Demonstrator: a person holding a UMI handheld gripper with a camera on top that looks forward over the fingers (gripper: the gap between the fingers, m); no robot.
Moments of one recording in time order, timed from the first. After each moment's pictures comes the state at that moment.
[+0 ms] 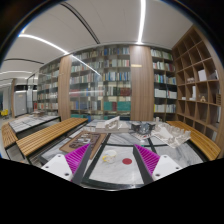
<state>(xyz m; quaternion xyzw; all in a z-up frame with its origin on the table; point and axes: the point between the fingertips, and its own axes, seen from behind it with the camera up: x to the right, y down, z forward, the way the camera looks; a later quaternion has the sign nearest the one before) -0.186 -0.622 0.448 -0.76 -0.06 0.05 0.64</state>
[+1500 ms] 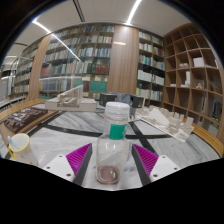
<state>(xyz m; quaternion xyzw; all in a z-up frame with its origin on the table) 0.003 -0.097 0.089 -0.79 -0.01 -0.06 0.61</state>
